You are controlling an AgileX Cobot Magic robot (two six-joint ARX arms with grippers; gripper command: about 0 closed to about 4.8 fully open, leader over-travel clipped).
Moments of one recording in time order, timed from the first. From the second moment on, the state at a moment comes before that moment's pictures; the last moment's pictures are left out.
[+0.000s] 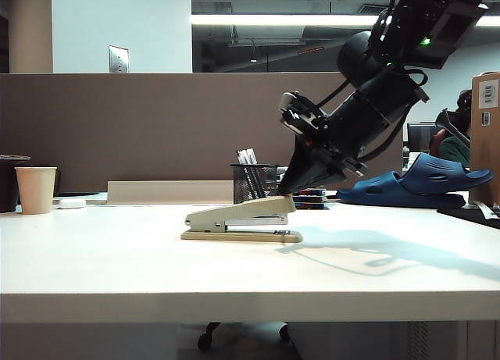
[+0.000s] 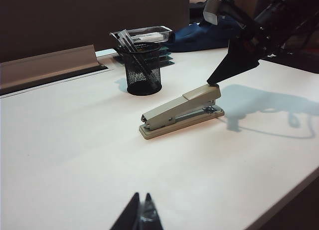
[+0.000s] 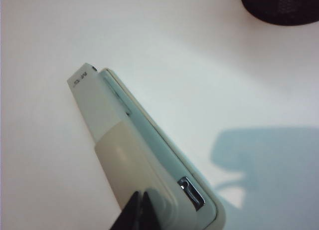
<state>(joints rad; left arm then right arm) -0.04 0.00 0.01 -0.05 0.54 0.14 0.36 1.92 1.30 -0.19 -0.54 -0.02</state>
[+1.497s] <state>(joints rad) -0.04 0.00 0.01 -0.05 0.54 0.14 0.36 1.96 1.31 -0.20 -0.54 -0.02</state>
